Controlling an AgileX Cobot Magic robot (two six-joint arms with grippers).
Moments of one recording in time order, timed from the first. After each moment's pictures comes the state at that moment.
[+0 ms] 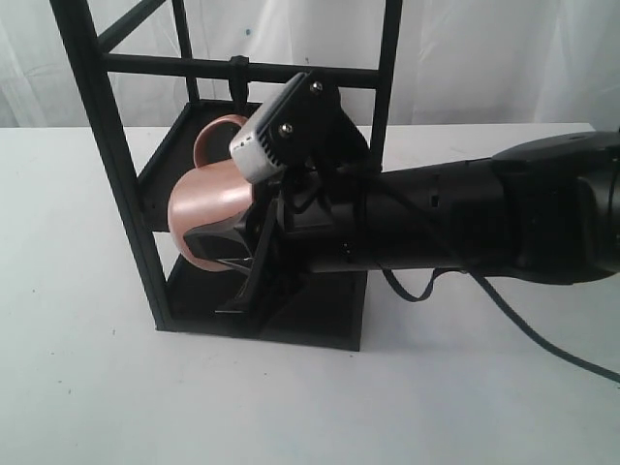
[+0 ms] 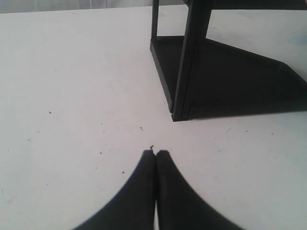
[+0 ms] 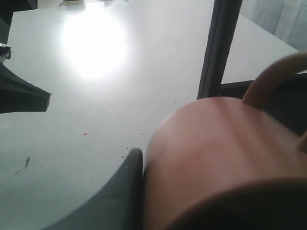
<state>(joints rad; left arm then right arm) -0.16 0.00 0.02 -0.21 0.37 0.13 0.71 1.46 -0.86 1.72 0.53 -1.93</state>
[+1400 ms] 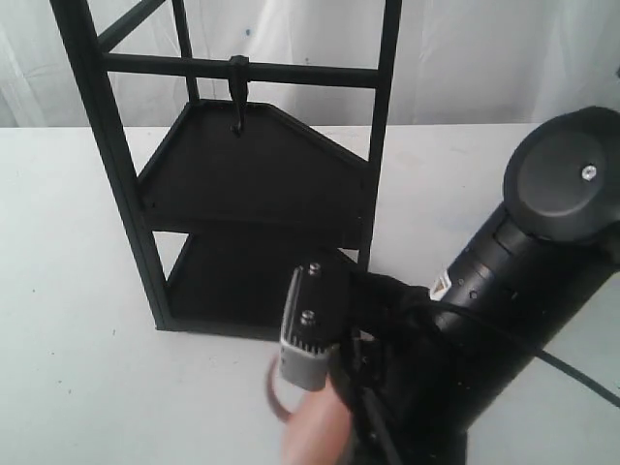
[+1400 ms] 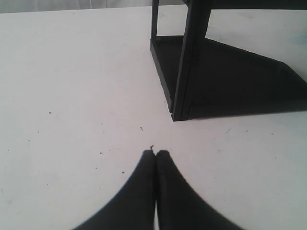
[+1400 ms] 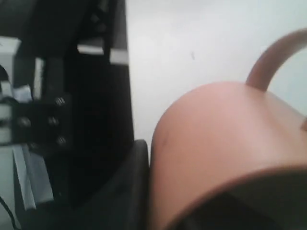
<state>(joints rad) -0.16 0.00 0.02 -0.21 0.37 0.13 0.71 1.39 -0.86 0.68 1.06 -1.06</state>
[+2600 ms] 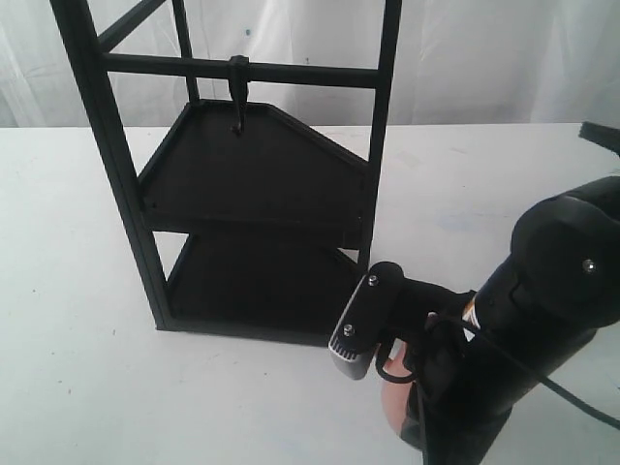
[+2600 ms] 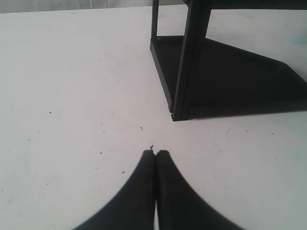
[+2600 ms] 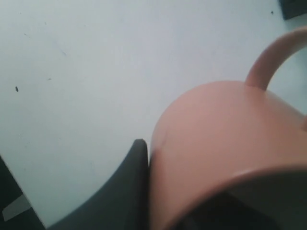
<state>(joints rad) -0.16 0.00 0.02 -0.21 0.37 0.13 0.71 1.39 -0.76 0.20 0.79 -0.60</state>
